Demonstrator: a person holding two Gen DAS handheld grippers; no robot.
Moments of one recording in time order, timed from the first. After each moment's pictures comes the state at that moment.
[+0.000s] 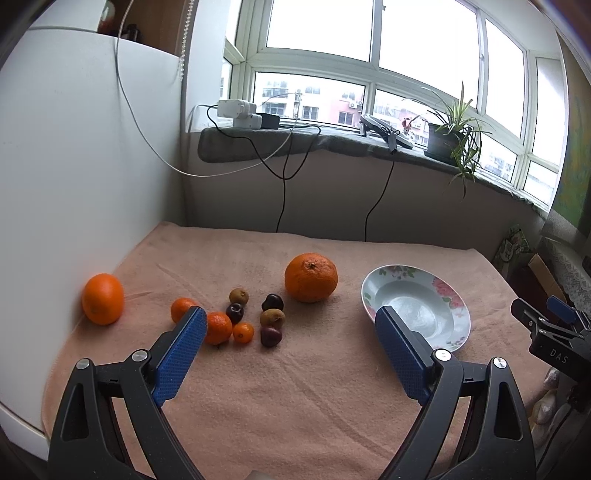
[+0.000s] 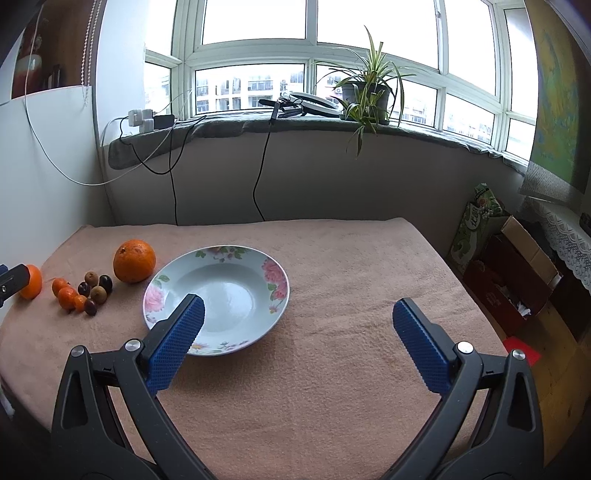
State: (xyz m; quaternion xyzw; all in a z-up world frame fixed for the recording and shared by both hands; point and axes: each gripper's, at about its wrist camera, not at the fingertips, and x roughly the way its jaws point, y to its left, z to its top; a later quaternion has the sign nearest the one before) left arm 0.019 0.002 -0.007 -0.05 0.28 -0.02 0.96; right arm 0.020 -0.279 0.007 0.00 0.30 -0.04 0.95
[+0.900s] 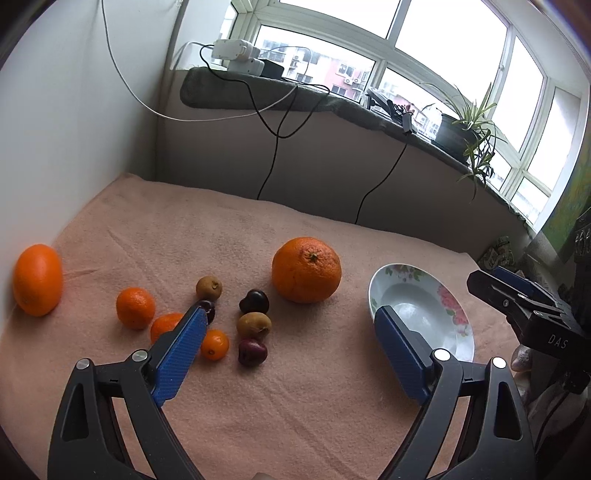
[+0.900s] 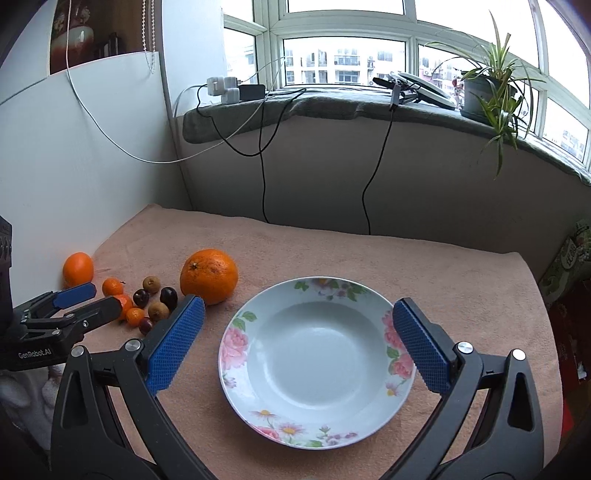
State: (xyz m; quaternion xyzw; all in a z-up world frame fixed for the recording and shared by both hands) left arm 0.094 0.029 -0.041 -0.14 0.35 -0.07 0.92; right arm 0.137 -0.210 0.005 0.00 0.36 0.16 0.92
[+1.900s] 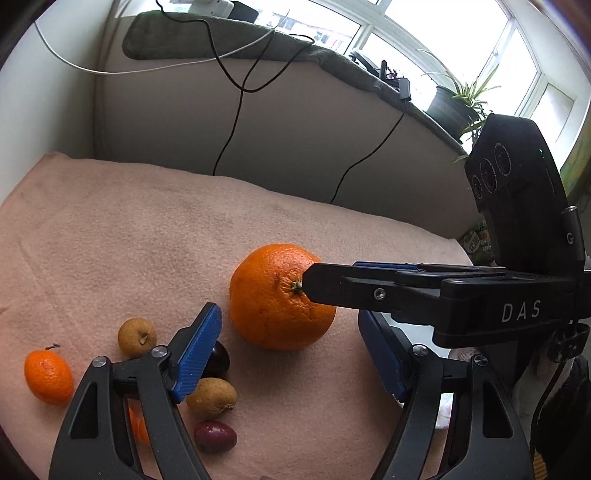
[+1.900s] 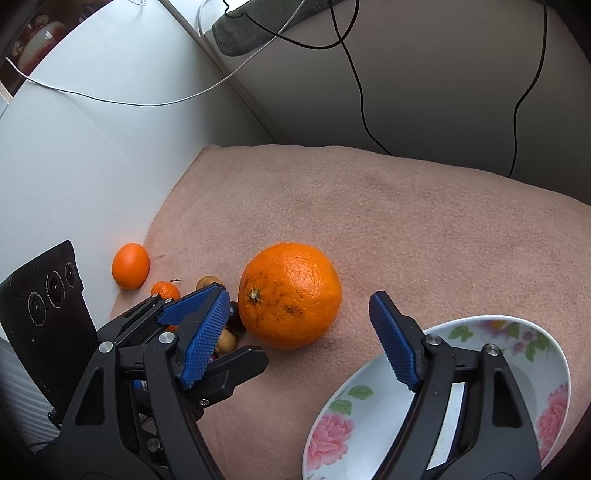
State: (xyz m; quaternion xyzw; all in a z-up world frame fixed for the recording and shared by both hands) left arm 0.180 0.018 -0.075 -0.15 0.41 -0.16 0.89; right arm 0.258 -0.125 -0.057 0.08 0.54 0.32 0.78
